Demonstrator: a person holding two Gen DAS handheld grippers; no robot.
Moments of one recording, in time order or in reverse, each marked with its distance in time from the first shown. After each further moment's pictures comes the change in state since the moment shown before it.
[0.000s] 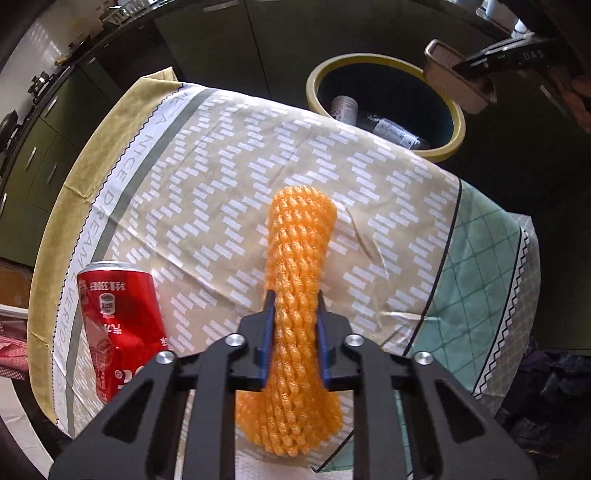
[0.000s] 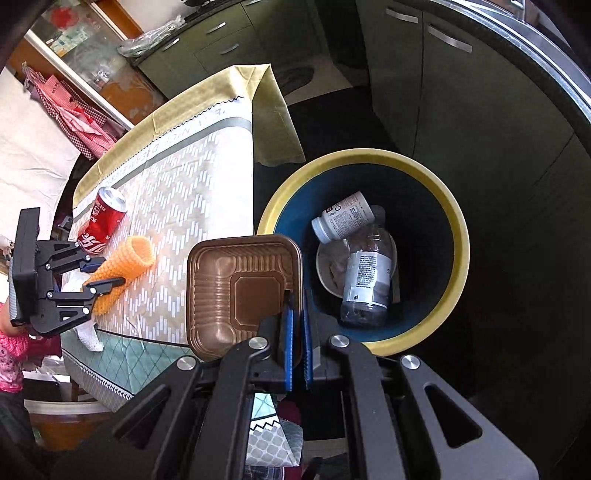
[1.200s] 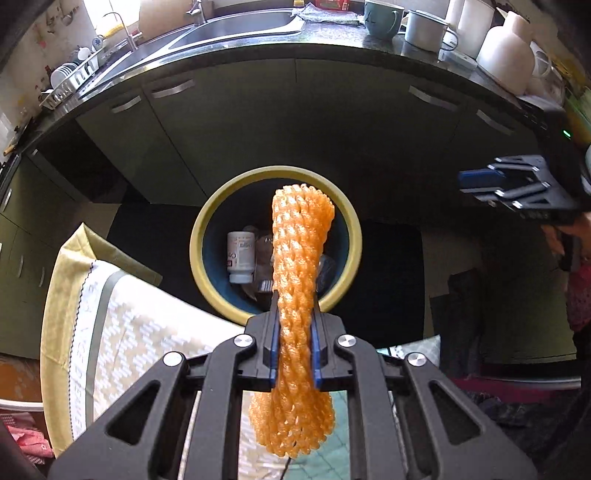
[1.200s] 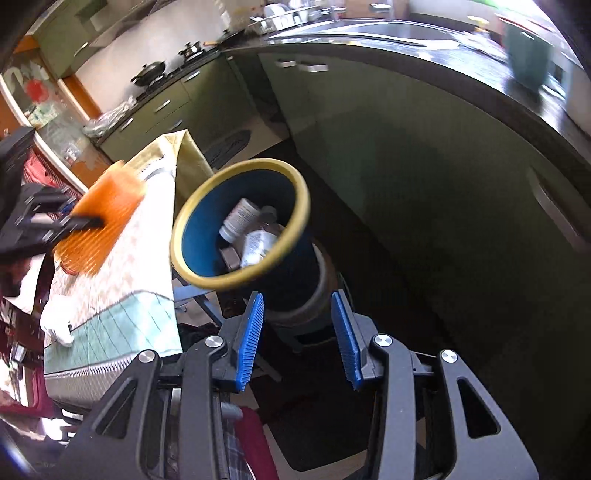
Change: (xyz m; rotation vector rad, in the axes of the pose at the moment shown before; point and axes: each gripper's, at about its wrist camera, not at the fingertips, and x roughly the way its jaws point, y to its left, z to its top) left arm -0.033 -0.129 0.170 0.218 -0.137 -0.099; right arm -0.081 -0.109 -0.161 0.230 -0.299 -0.103
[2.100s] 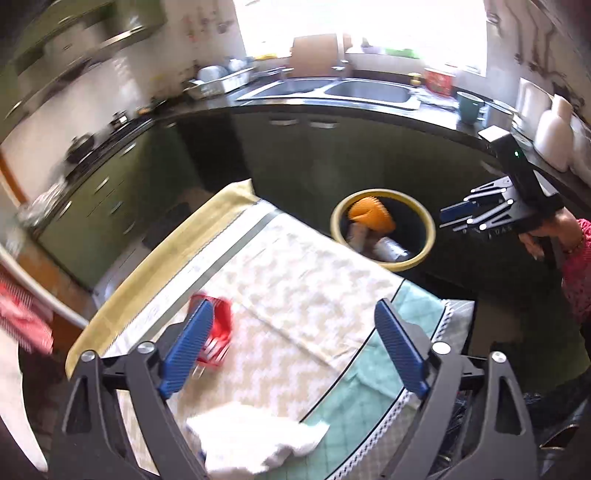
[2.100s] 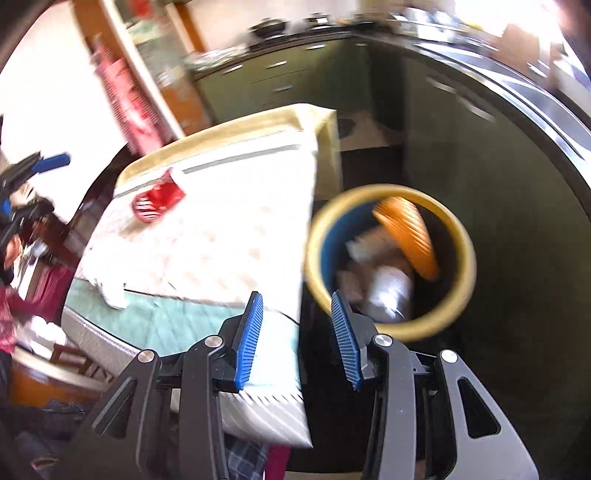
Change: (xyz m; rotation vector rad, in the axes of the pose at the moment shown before) left arm -0.194 0.025 -0.233 -0.377 -0.241 0.337; right arm 0.046 0.196 0.053 -0.456 0.096 0.223
